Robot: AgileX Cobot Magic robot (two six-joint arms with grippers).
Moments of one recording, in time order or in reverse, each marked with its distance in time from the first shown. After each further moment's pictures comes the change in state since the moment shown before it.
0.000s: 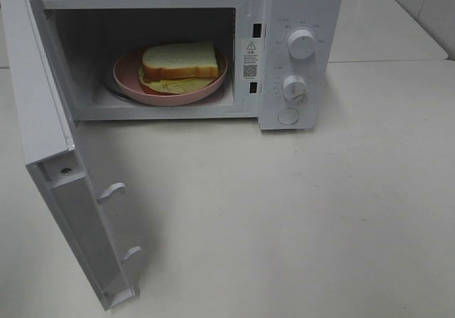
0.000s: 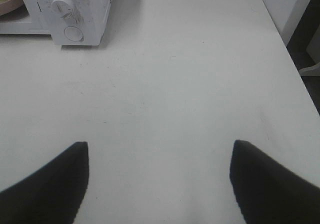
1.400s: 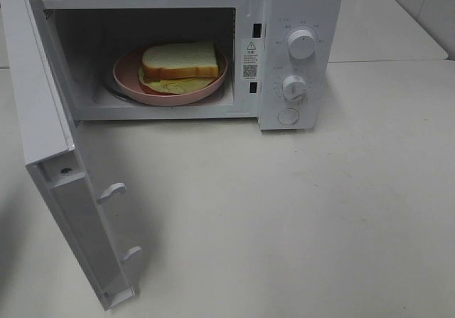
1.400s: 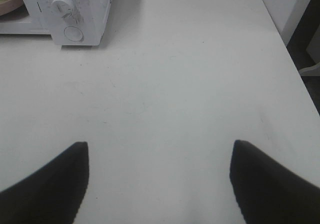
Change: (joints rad) left arm 0.000 0.644 0.249 0.055 -1.222 0.000; right arm 0.000 0.000 0.000 0.000 0.000 0.000
